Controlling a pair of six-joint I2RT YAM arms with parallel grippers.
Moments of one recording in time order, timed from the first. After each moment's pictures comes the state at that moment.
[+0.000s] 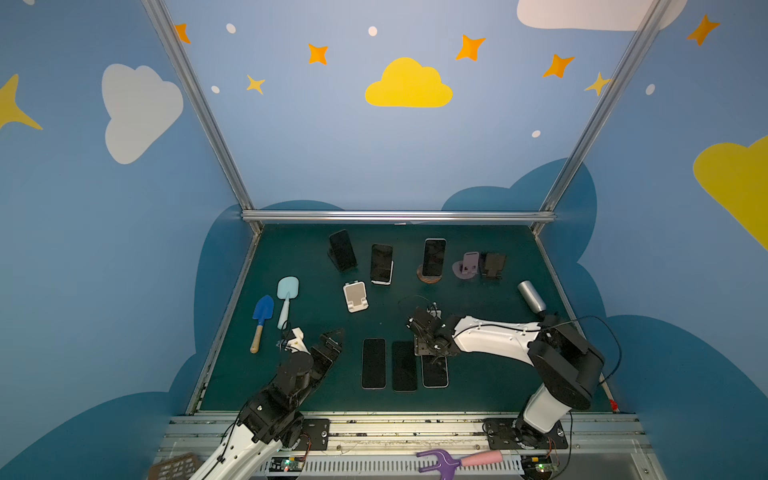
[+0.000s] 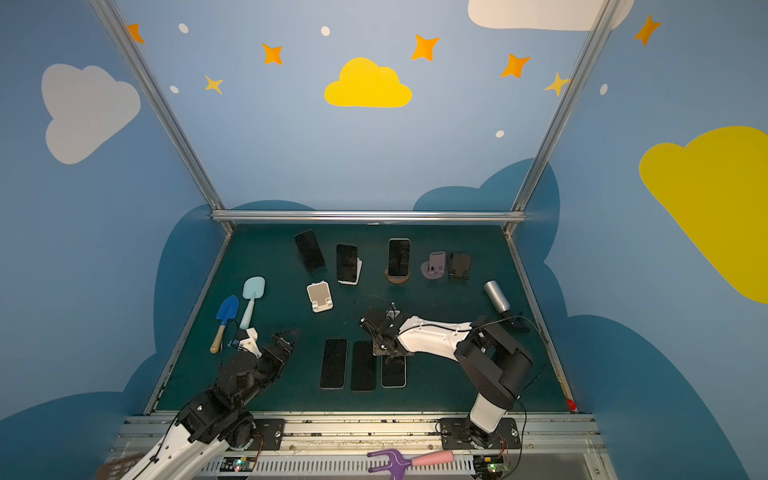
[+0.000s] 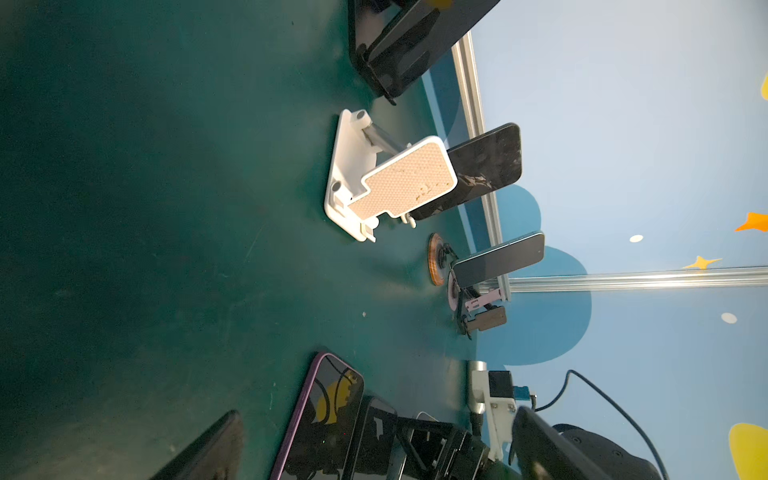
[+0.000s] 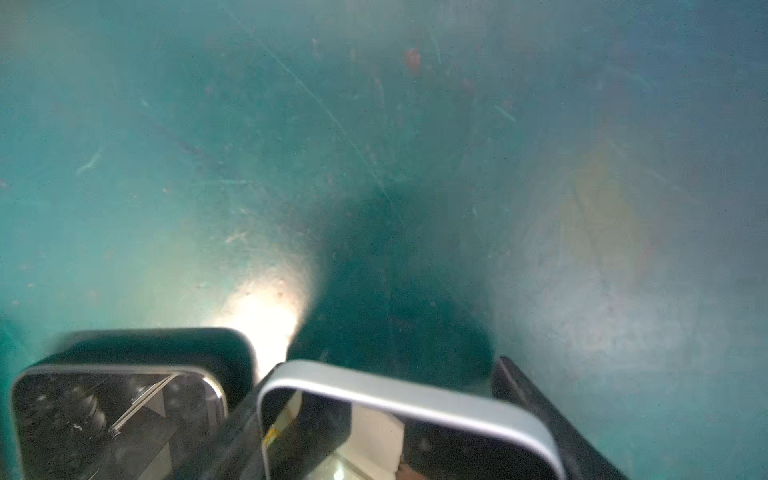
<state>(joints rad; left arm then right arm) -0.62 0.16 0.14 -0.38 -0.19 -1.36 0.96 1.69 0.93 -0.59 0.28 0.86</state>
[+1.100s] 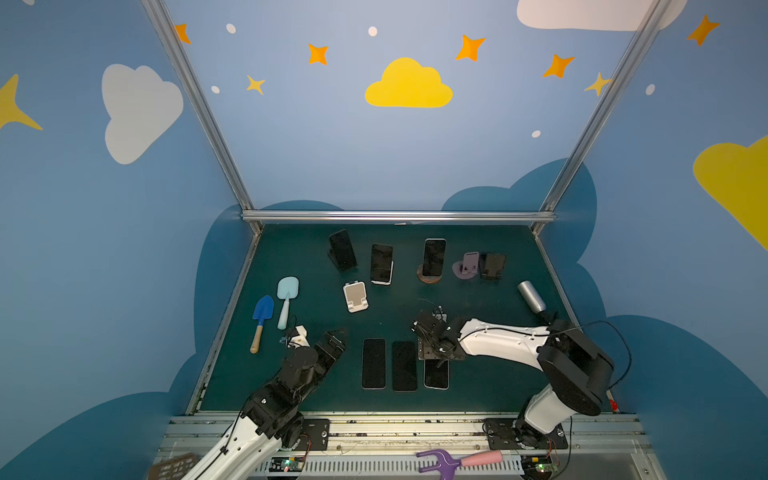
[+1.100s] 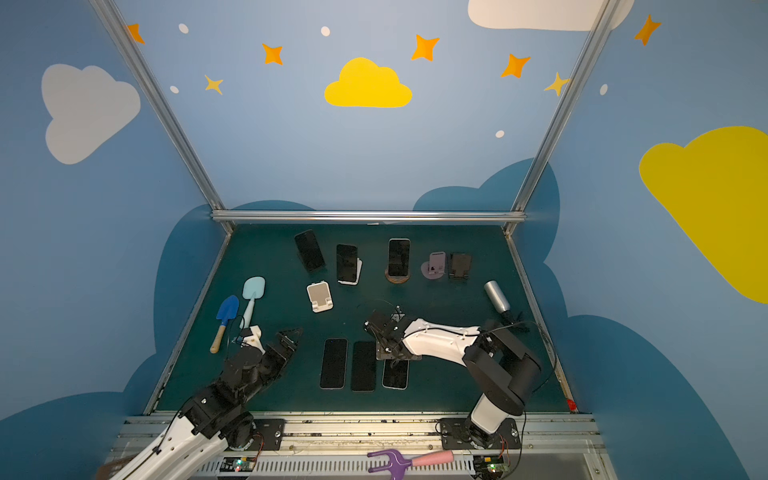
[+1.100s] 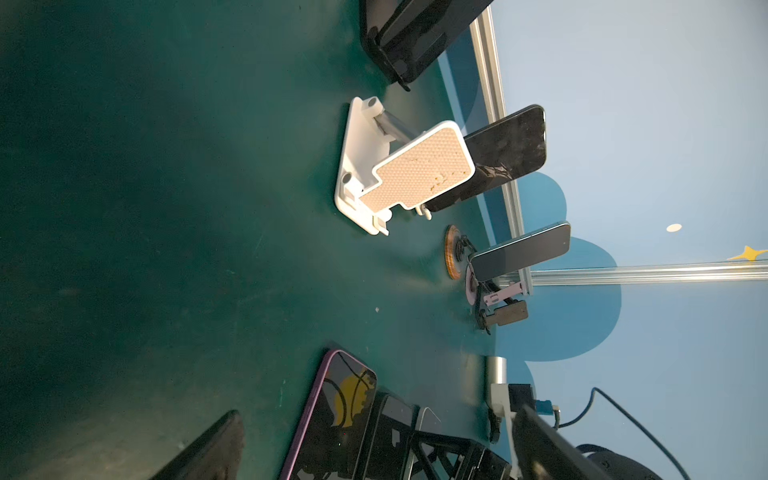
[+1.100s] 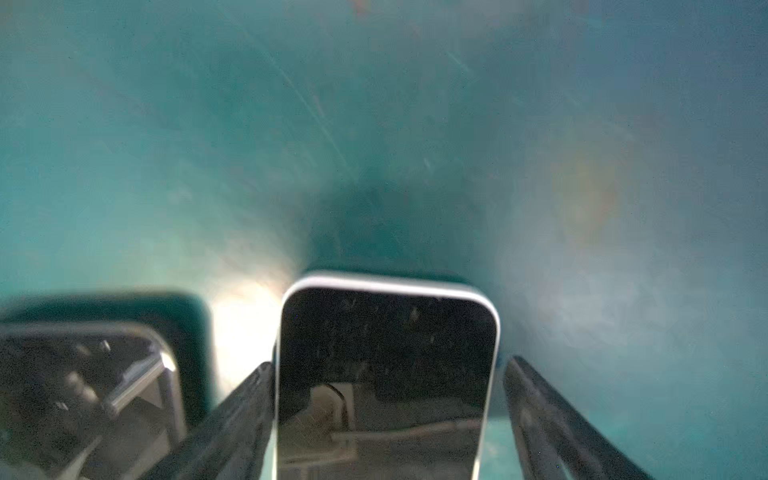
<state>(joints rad) -0.62 0.31 0.19 -0.34 -0.17 -1.32 0.97 1.61 0.88 -0.66 0.28 0.88</state>
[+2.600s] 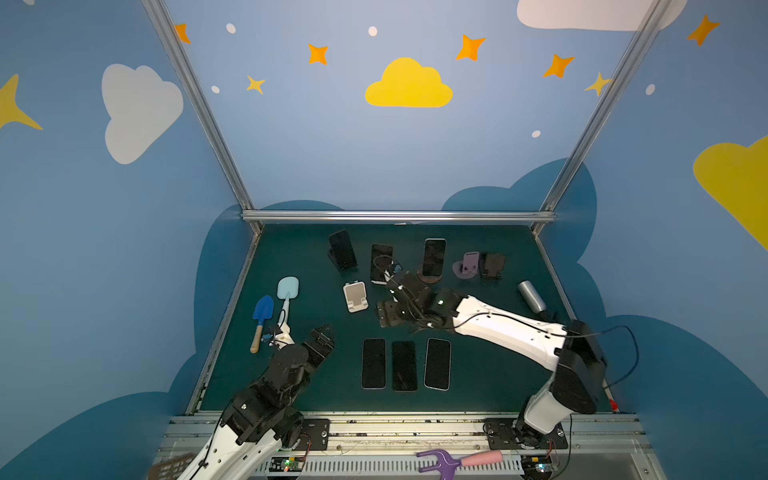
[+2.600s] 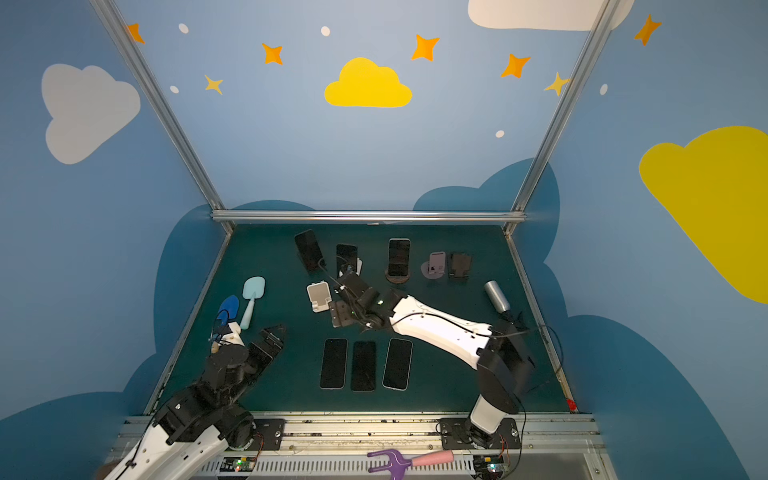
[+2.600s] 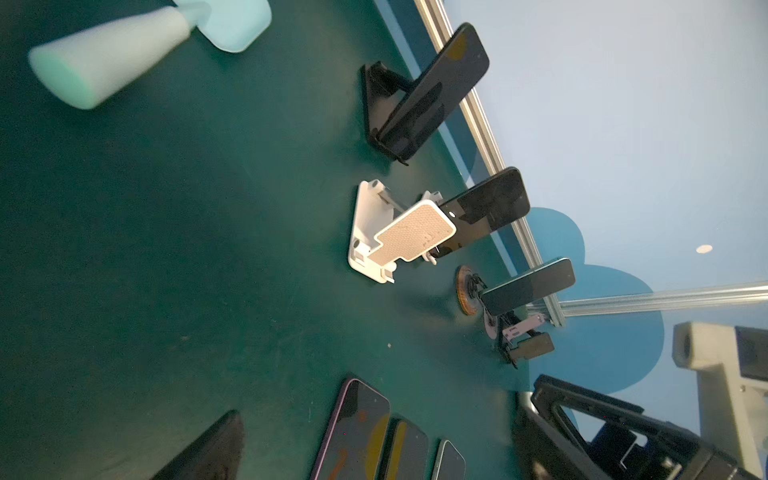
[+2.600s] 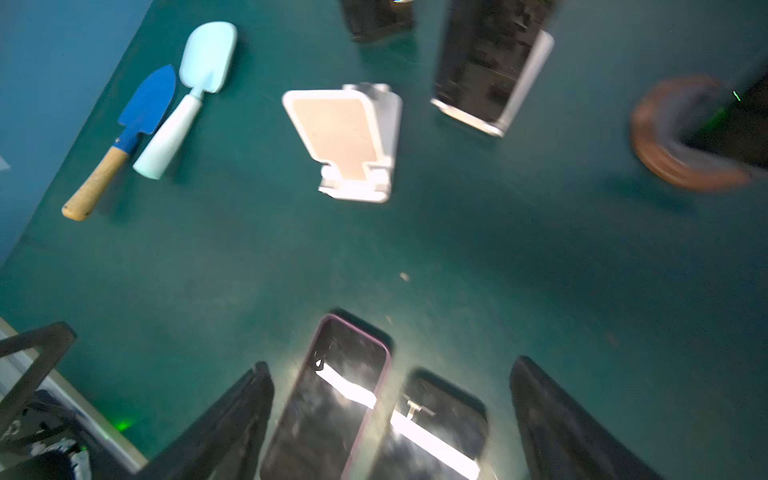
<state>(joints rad) -0.62 0.24 0.38 -0.68 -0.35 -1.25 1.05 1.74 1.42 -0.54 0.18 0.49</state>
